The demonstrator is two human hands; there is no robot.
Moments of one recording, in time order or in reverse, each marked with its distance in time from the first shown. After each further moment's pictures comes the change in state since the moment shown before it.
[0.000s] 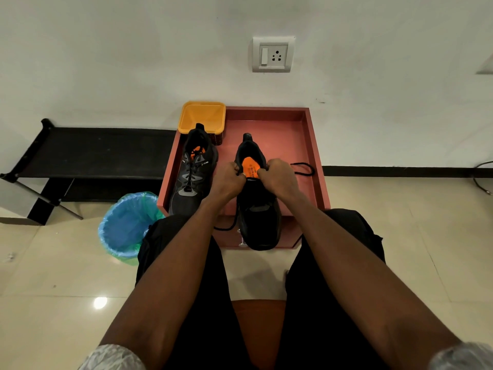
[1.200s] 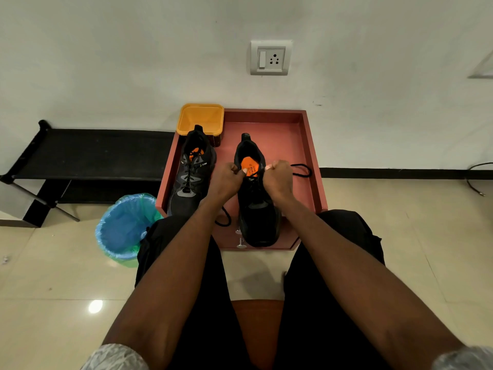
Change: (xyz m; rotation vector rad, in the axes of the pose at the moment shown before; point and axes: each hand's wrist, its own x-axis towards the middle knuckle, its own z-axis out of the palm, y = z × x) left_hand 0.007 -0.008 0.005 -0.071 0.004 -0.007; right_hand -0.006 -0.001 0.013 0.426 0.172 0.163
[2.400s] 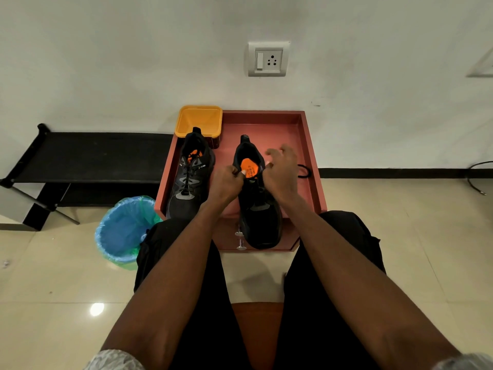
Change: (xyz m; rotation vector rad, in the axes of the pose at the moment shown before) left_hand 0.000 0.000 0.004 0.015 0.016 0.022; right_hand 0.006 -0.005 -0.016 -0.331 0.065 -0.296
